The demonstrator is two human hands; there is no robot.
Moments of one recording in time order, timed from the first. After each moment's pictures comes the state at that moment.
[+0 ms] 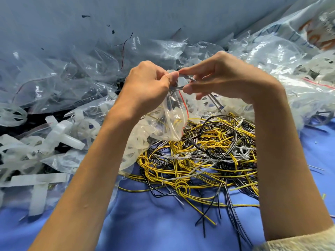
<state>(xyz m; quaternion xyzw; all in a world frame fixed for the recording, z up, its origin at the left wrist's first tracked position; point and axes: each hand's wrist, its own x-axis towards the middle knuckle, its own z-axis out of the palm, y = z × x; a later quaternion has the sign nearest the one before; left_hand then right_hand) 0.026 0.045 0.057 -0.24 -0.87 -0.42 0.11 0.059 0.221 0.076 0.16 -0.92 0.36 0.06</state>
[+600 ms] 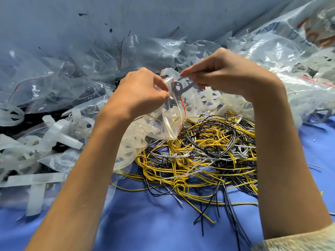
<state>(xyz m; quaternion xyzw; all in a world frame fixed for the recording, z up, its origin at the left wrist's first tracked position) 0.019 0.038 0.051 -0.23 -0.93 -0.29 0.07 0.053 0.227 0.073 0.10 -0.94 0.32 0.11</state>
